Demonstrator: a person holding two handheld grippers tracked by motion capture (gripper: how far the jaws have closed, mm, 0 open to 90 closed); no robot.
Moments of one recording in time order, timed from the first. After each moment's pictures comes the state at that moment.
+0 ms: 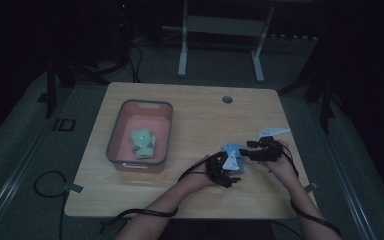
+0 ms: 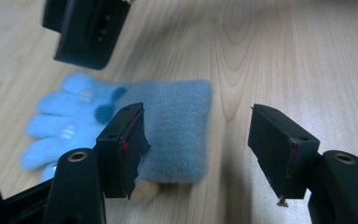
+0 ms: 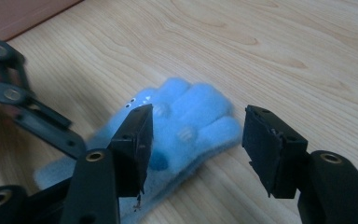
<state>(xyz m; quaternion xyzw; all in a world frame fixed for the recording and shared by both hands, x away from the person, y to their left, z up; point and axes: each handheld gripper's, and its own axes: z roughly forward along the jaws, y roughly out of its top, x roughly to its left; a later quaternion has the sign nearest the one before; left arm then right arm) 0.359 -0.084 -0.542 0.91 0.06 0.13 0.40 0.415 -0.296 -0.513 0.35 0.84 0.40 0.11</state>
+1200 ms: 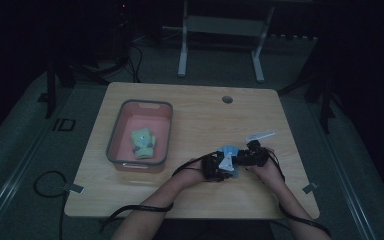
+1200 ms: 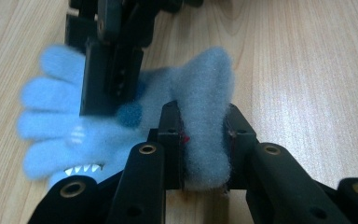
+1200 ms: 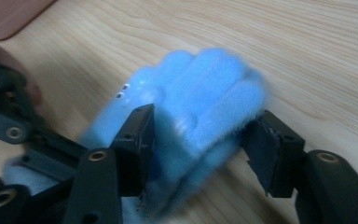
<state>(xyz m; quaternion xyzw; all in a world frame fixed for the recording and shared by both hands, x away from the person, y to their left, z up) 0.368 -0.070 -0.548 0.93 0.02 0.11 0.36 0.417 -0.264 -0.548 0.39 0.84 0.39 0.02</state>
